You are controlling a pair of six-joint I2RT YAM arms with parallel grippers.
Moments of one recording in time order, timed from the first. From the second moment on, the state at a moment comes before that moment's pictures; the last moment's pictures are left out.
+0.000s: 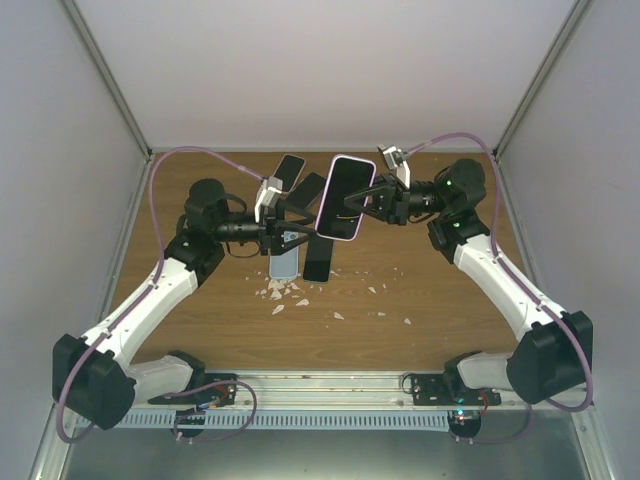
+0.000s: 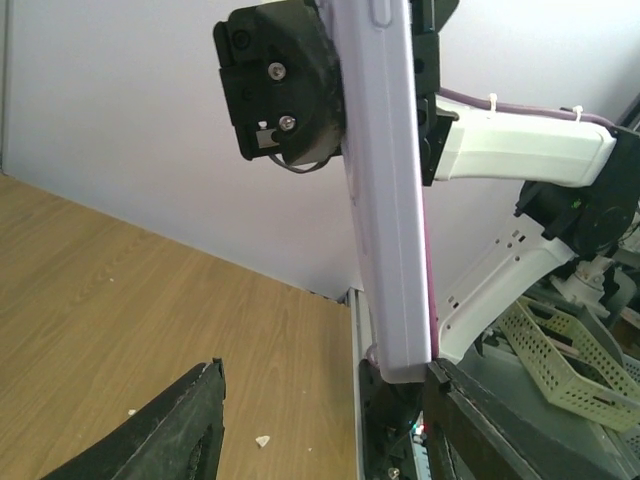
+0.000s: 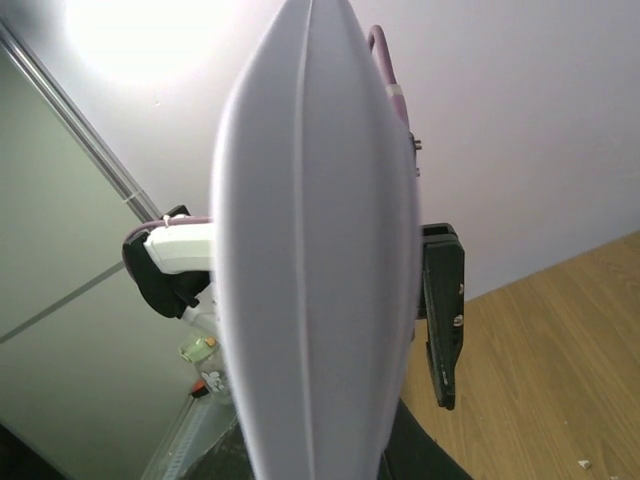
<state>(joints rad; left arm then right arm) -0.41 1.17 0.95 0.17 1.08 -0.33 0.36 1.31 1.09 0.56 -1.31 0.84</state>
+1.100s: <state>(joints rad) -0.35 1.25 1.01 0.02 1.09 -0.33 0.46 1.31 1.08 0.25 -1.16 0.45</state>
